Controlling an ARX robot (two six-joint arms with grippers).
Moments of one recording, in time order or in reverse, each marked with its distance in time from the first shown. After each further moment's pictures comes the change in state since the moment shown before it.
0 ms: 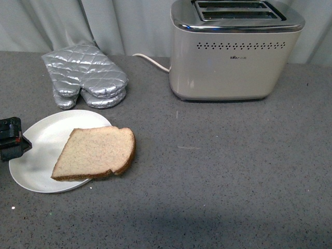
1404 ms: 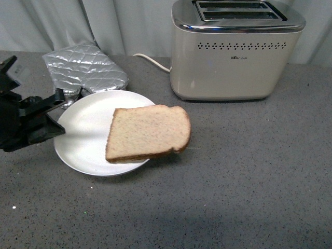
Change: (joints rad) left arm -0.271 -0.072 0.076 -0.103 0.140 -0.312; right arm 0.000 0.000 0.000 0.000 0.000 0.000
